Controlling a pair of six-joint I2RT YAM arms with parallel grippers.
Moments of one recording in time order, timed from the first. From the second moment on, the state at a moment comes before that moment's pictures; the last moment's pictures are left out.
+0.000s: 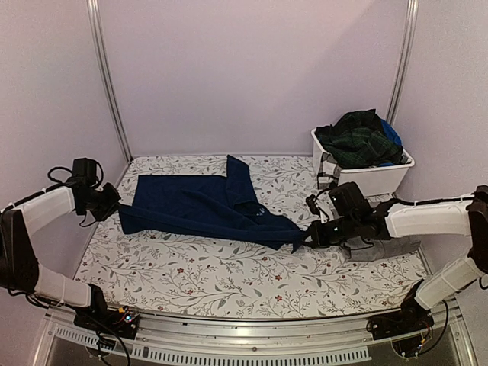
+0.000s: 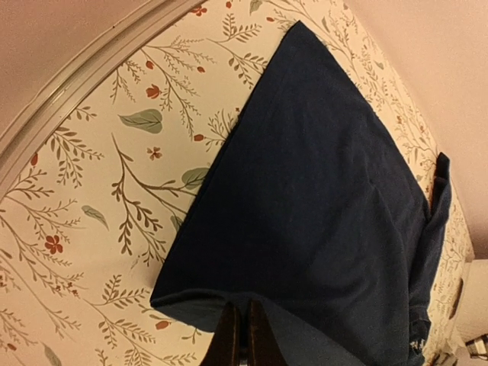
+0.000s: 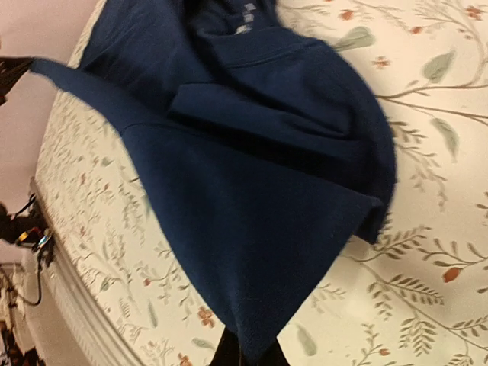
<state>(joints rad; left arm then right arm) 0.12 1.27 0.77 -0.38 0.08 -0.68 0.70 1.45 0.70 -0.10 -0.25 0.54</state>
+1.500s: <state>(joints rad) 0.13 1.25 0.74 -0.34 0.18 -0.63 0.81 1.39 0.50 -0.06 -0.44 0.73</state>
